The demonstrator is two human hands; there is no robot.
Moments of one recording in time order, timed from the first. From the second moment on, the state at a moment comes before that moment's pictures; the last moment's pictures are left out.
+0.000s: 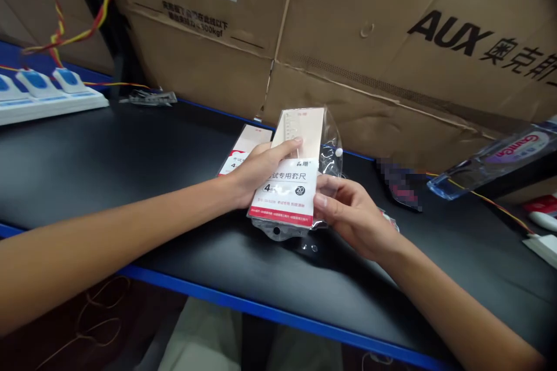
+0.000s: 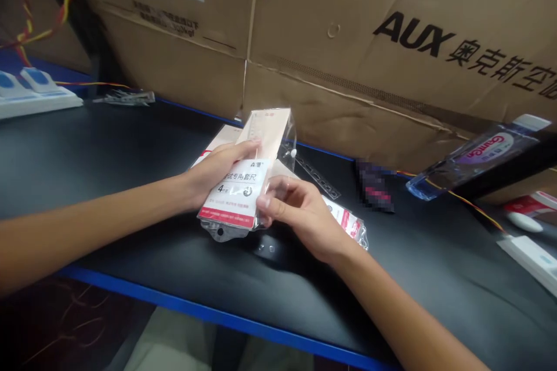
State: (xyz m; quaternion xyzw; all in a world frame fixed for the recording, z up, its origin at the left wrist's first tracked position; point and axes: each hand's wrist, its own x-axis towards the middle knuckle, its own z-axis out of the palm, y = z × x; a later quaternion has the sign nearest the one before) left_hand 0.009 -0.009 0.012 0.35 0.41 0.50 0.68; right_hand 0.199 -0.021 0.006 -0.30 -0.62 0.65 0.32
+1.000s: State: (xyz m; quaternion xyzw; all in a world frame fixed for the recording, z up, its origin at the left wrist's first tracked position) left_hand -0.004 -0.005 0.016 0.55 0.39 0.38 0.63; right_hand 0.247 0.022 0.041 -0.49 -0.64 0.52 0.29
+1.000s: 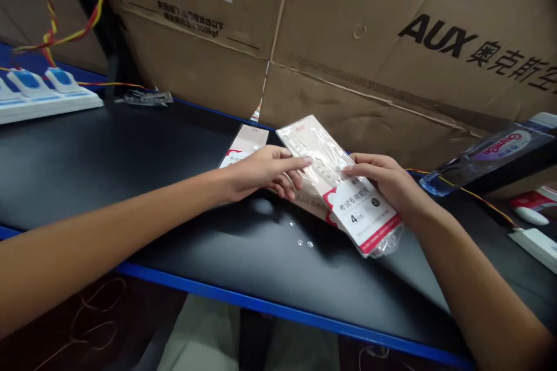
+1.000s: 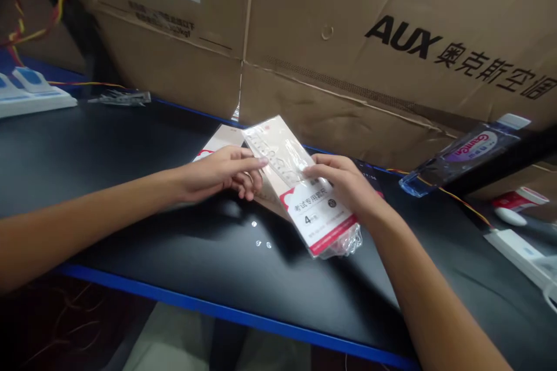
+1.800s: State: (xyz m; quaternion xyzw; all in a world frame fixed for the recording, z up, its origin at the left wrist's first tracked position) left_hand -0.082 0.046 0.014 0.71 0.70 0.05 0.07; right_hand 0.283 0.075 0.005 -0.51 -0.84 0.07 0.15
